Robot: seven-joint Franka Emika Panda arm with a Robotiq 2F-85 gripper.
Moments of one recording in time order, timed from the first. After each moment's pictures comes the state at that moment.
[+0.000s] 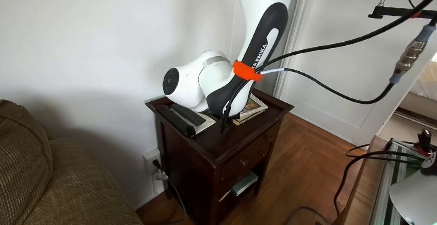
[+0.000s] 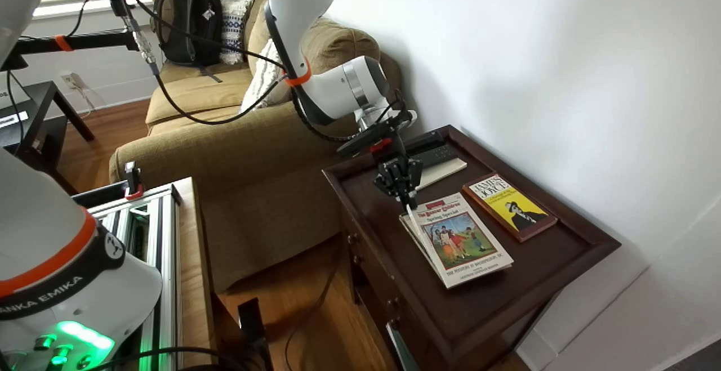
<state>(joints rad) 0.28 0.82 0.02 -1.88 -1.02 2.06 0.51</state>
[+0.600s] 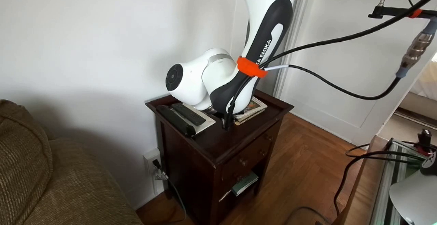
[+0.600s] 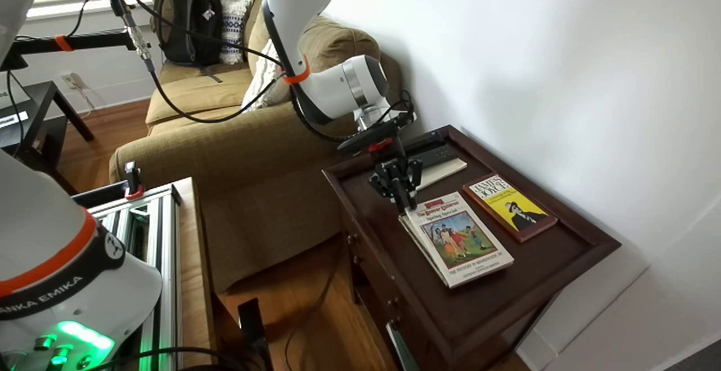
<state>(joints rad) 0.25 0.79 0.04 -1.92 -1.02 2.10 0.38</state>
